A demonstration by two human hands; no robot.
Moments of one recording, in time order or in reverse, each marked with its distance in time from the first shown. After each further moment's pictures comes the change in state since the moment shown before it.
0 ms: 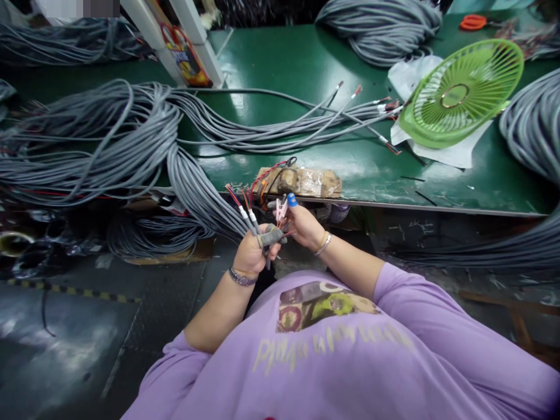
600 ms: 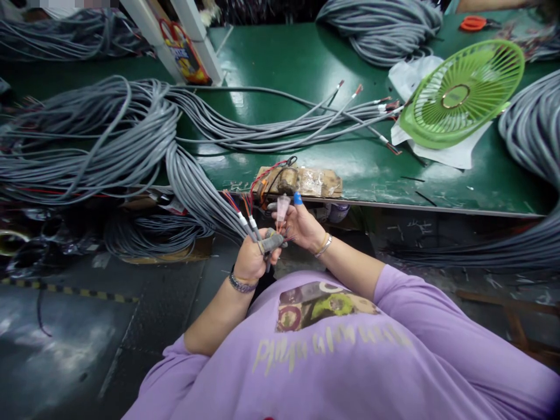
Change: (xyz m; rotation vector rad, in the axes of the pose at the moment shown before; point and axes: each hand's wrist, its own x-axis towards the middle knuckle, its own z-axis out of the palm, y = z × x) left_hand -0.010 -0.008 0.002 0.054 0.056 0.045; right_hand -0.007 -0.009 0.000 0.207 -0.053 0.217
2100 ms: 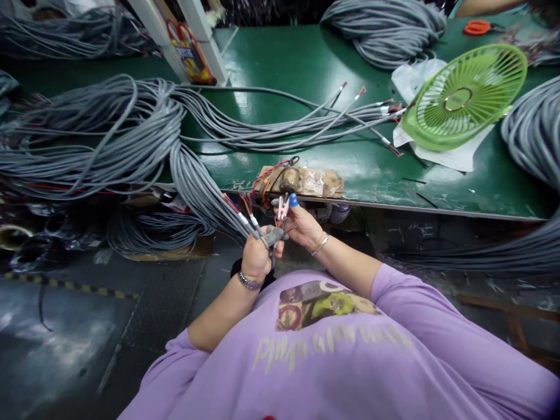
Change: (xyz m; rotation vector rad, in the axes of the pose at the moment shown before) left_hand 0.004 -0.009 0.012 -0.104 0.139 0.066; right_hand 0.012 0.006 0.007 0.137 0.031 -0.085
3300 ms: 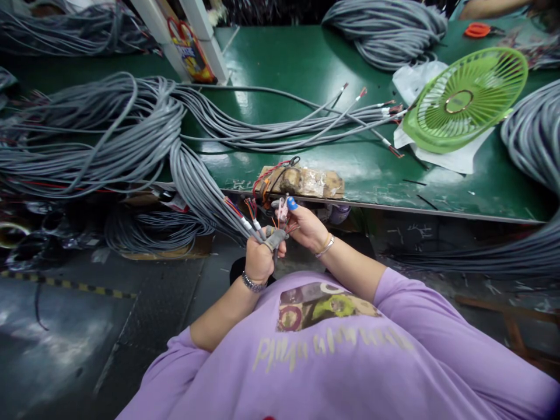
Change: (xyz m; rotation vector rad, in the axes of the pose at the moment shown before) left_hand -0.004 -0.010 0.003 0.034 0.065 0.152; right_hand -0.010 -0.007 -0.001 -0.085 -0.021 -0.034
